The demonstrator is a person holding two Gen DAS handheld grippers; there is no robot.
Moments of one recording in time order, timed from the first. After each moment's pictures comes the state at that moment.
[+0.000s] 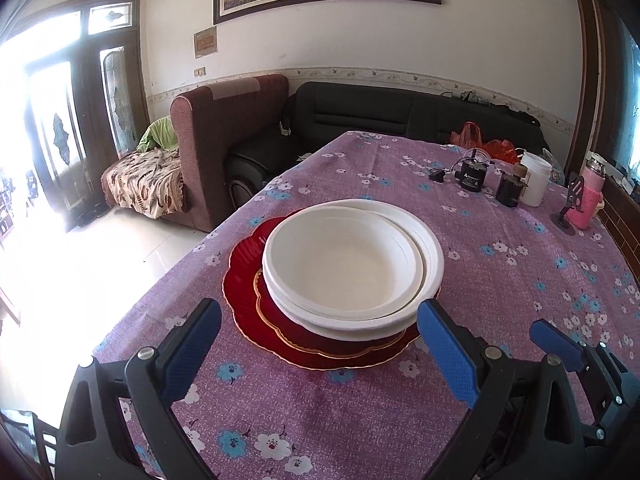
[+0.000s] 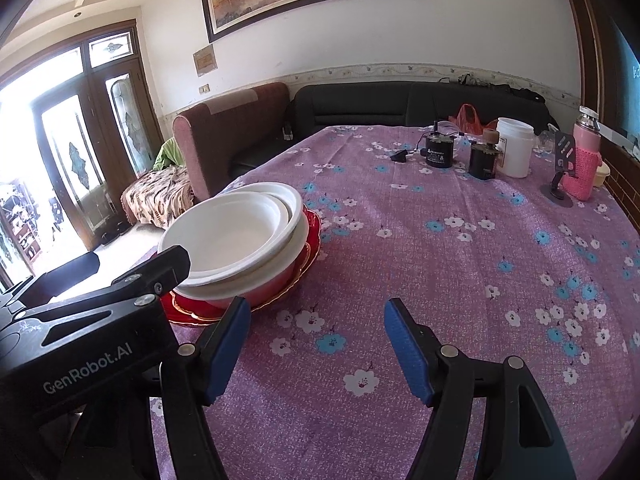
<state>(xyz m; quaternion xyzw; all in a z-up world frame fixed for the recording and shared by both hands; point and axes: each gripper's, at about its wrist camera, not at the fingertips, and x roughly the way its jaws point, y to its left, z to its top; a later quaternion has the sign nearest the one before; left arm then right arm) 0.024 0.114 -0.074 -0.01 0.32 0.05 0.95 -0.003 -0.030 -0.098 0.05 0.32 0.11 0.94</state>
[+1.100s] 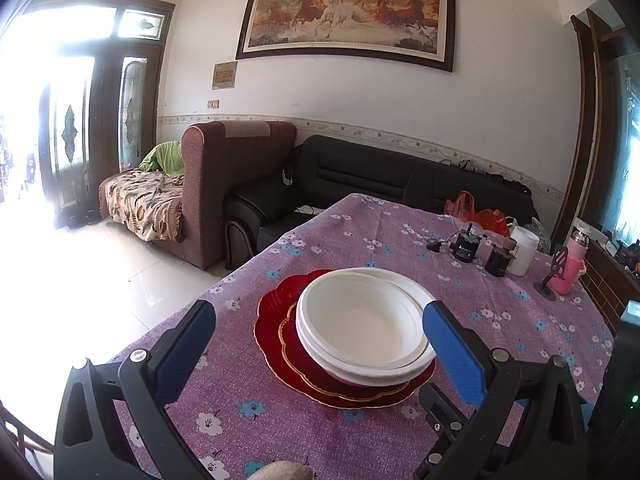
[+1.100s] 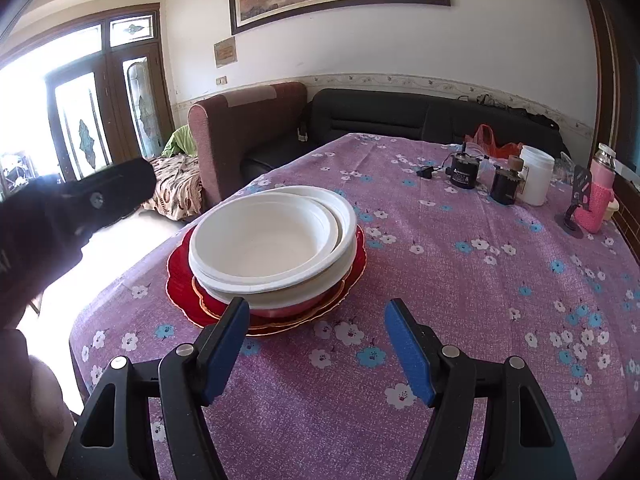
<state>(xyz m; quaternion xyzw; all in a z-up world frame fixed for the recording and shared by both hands) -0.001 0.155 -0.051 -0.07 0.22 0.04 0.97 -0.004 0.015 -0.090 0.00 0.31 0.13 0.94</state>
